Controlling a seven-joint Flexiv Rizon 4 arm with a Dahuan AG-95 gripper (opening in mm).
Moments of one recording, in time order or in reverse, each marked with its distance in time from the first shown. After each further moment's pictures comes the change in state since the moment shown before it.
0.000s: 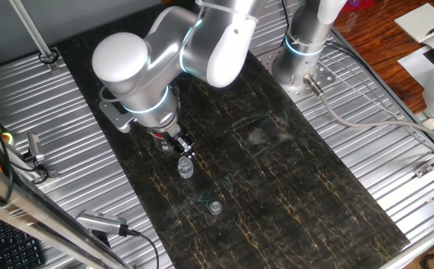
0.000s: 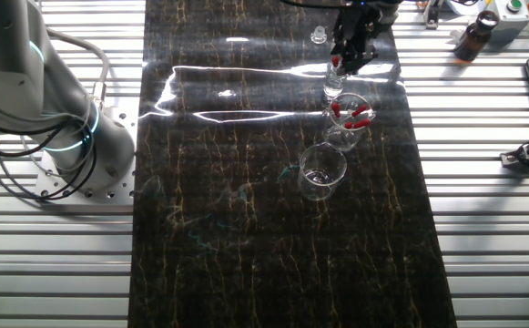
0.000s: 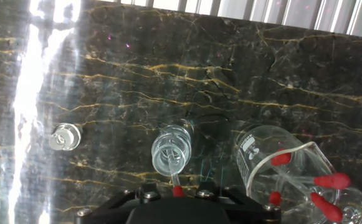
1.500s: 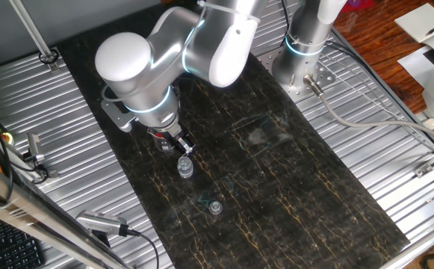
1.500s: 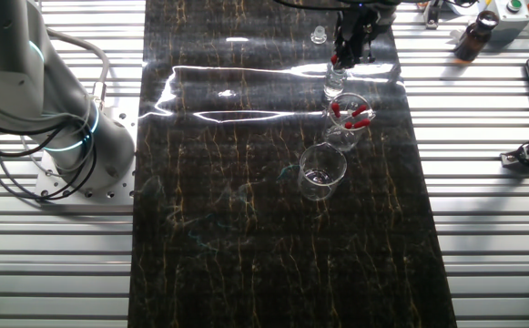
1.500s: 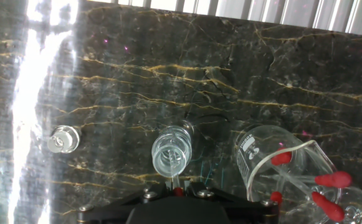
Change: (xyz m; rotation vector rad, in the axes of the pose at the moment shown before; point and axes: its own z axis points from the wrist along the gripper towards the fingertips) arm 0.001 0.000 0.000 0.000 -0.012 0.011
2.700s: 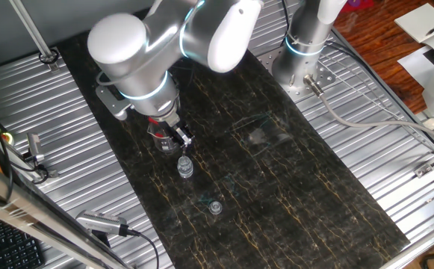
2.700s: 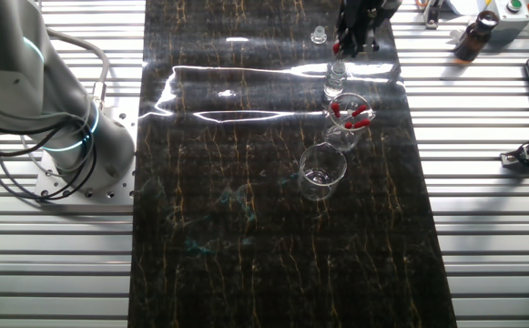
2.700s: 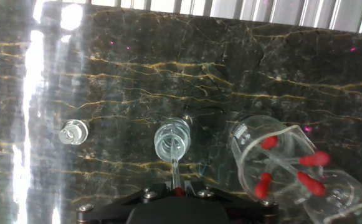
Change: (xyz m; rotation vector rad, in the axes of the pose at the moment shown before) arm 0.013 -0.002 -0.044 -0.002 0.007 0.021
